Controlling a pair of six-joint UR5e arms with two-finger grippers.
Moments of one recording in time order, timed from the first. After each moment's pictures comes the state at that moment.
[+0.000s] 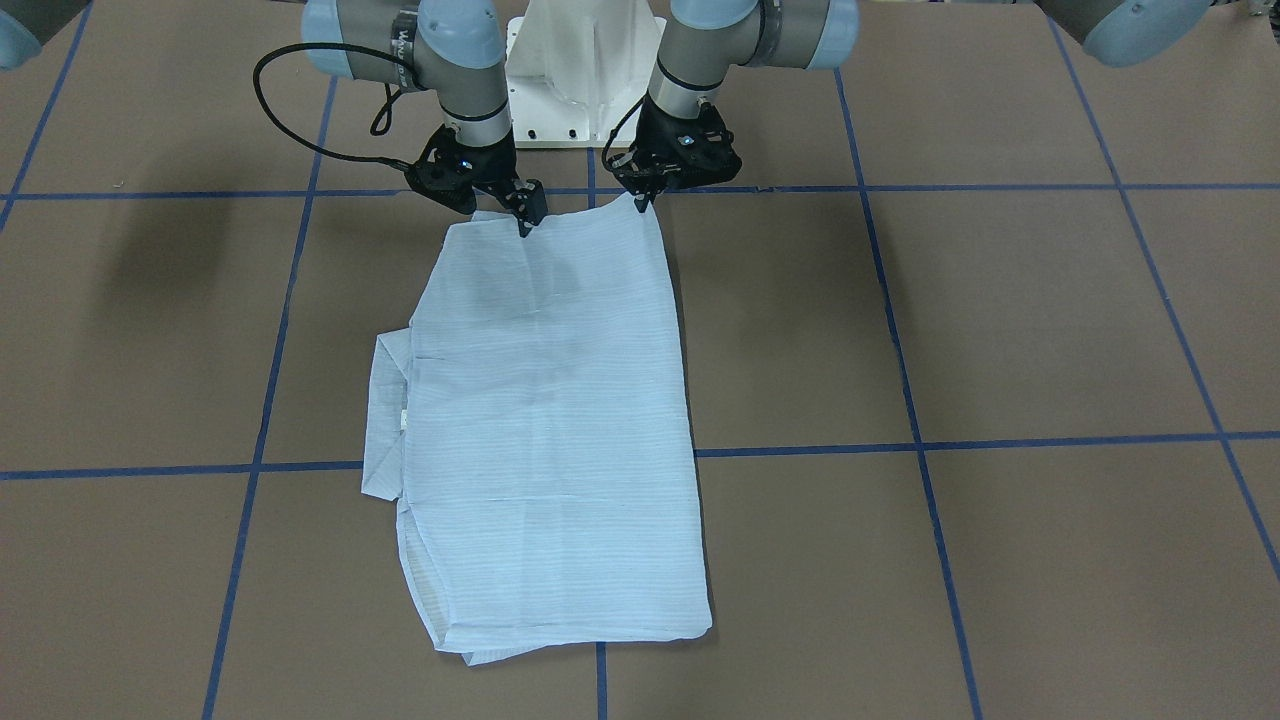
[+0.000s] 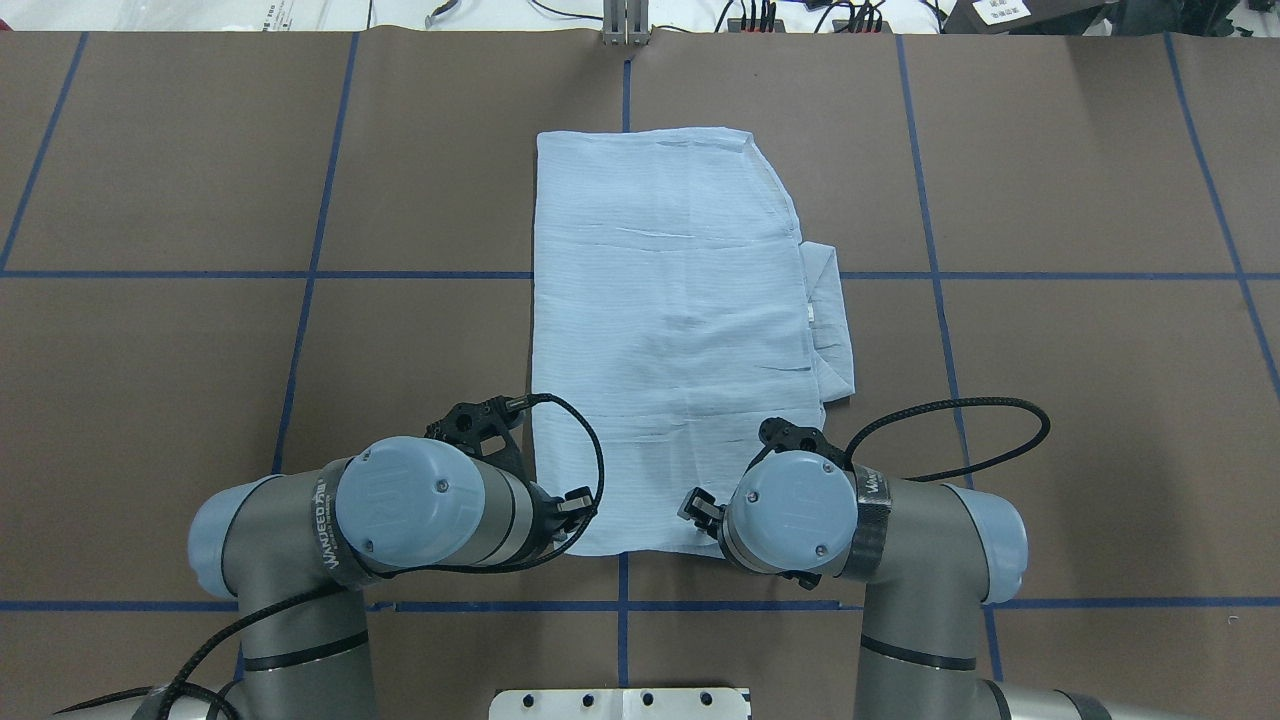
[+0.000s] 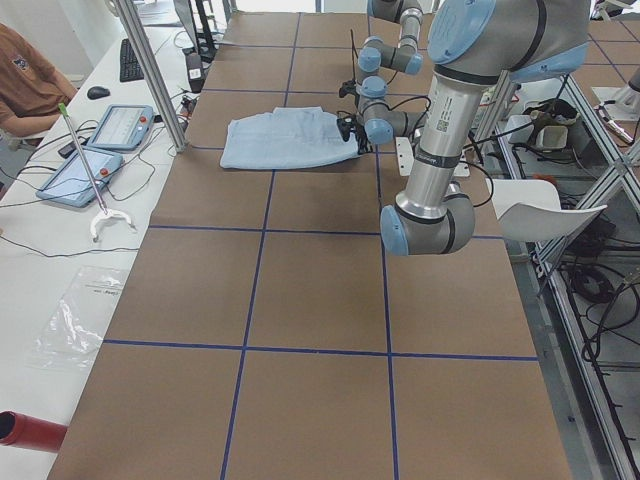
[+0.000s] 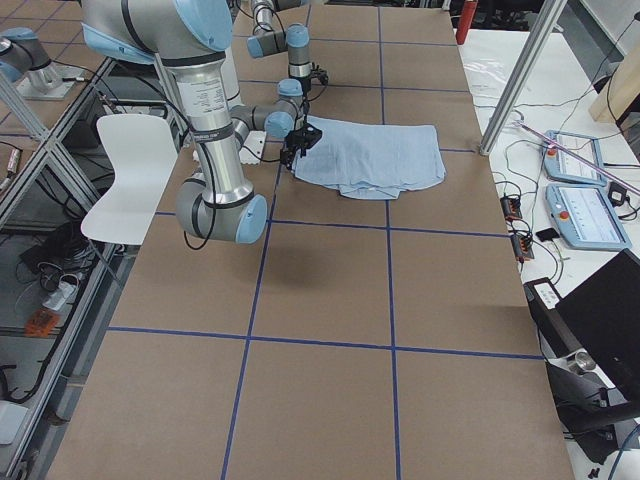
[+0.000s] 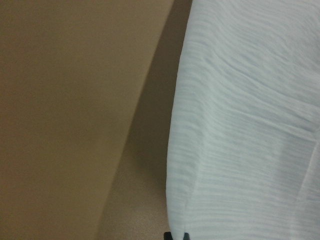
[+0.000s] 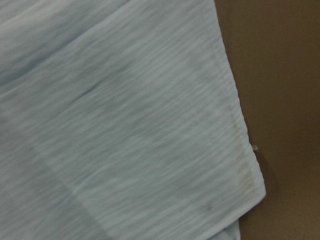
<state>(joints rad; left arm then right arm) -0.27 -2.08 -1.88 -1.75 -1.73 -1.76 0.25 -1.13 1.86 -1.57 1.71 1.92</state>
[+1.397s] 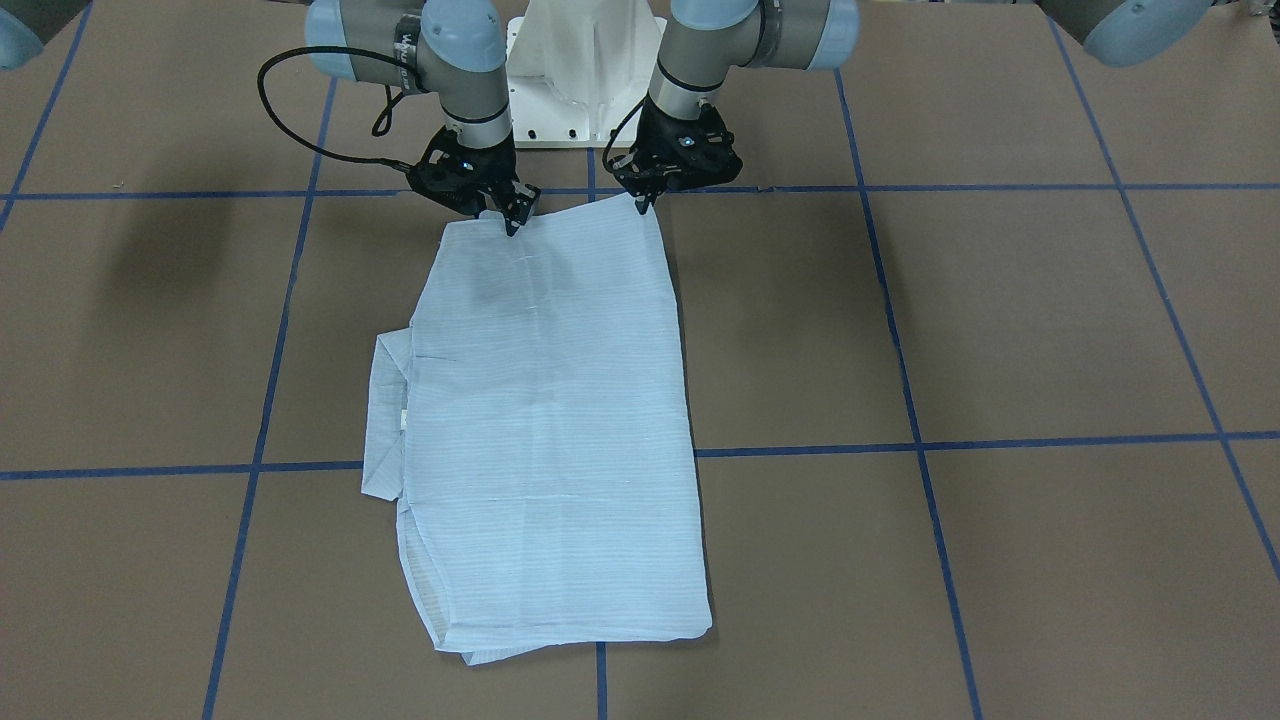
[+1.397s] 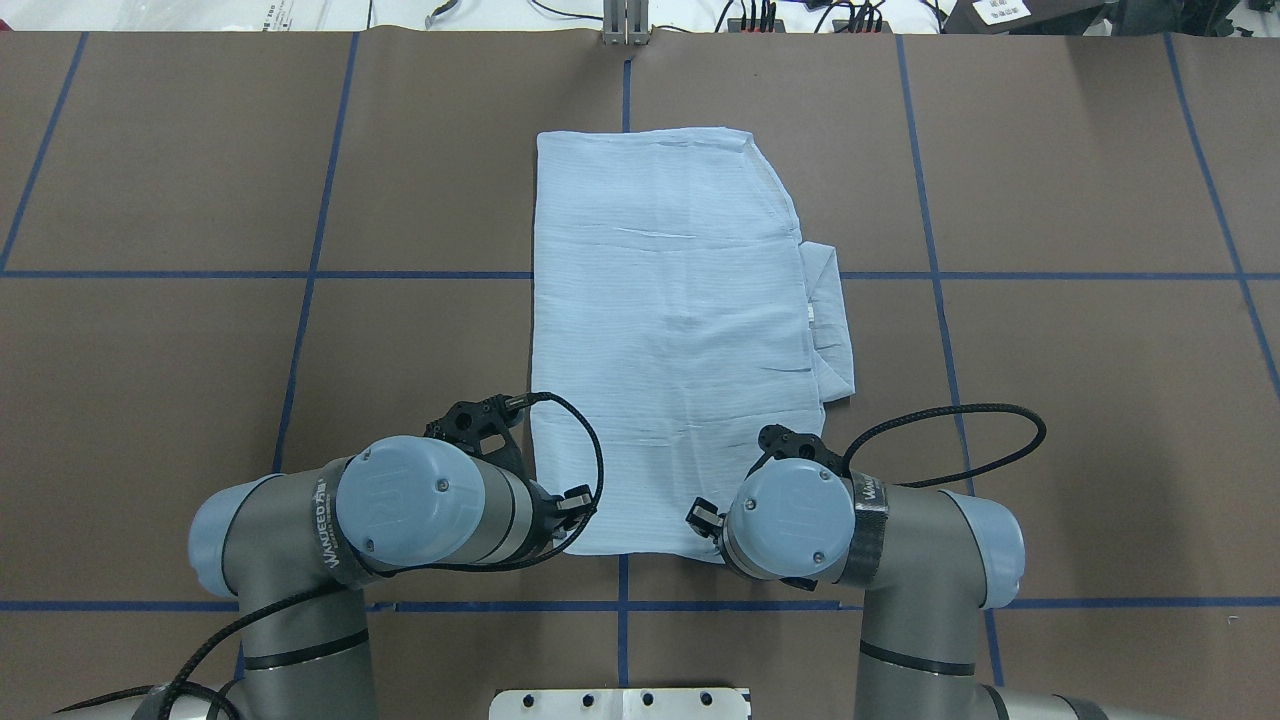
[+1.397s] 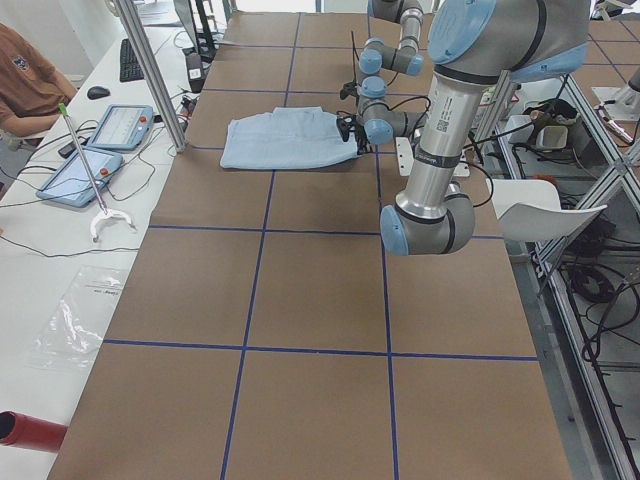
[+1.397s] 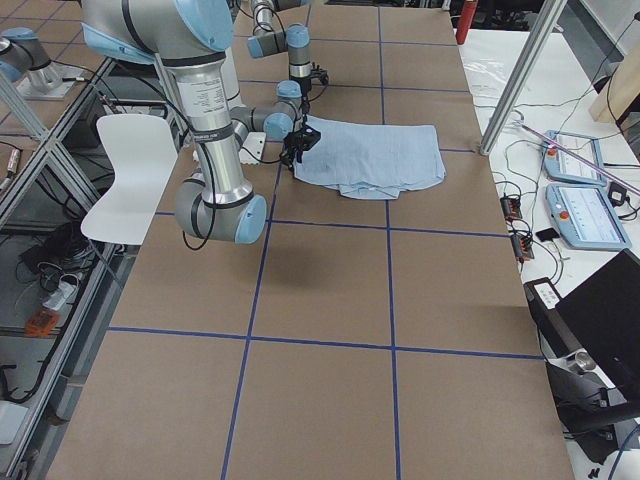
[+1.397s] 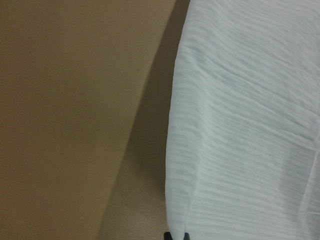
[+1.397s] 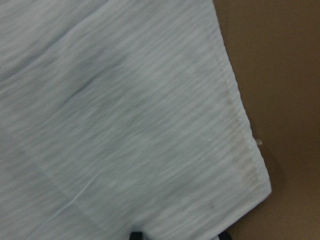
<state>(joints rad) -0.28 -2.08 -1.88 -1.75 -1.72 -1.76 0.25 -1.13 1.86 -1.57 1.71 1.92</state>
